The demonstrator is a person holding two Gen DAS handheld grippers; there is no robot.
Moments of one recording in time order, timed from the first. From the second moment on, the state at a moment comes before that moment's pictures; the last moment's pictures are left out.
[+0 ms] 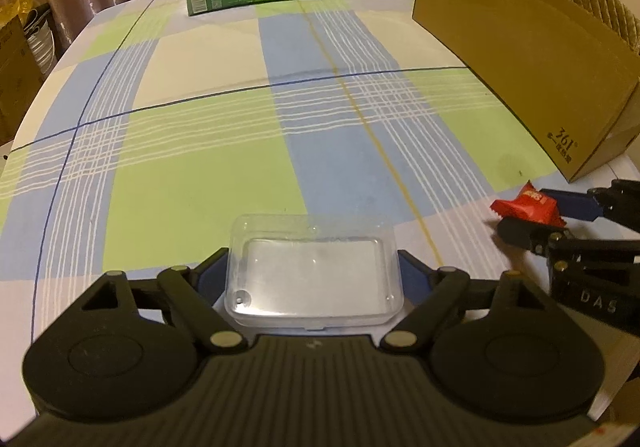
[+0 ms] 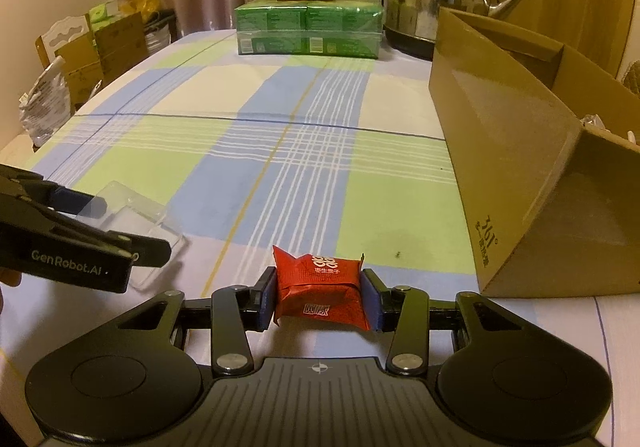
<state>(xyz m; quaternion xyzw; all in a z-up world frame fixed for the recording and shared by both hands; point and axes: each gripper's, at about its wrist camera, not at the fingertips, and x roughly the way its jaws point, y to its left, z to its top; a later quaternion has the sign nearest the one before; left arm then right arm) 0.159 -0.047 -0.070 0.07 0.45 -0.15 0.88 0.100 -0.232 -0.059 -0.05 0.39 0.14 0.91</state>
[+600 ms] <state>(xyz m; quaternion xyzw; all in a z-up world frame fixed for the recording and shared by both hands) 0.121 -0.054 -0.025 0.05 0.43 -0.15 0.89 0.074 -0.240 -0.012 -0.05 0.34 0.14 0.93</state>
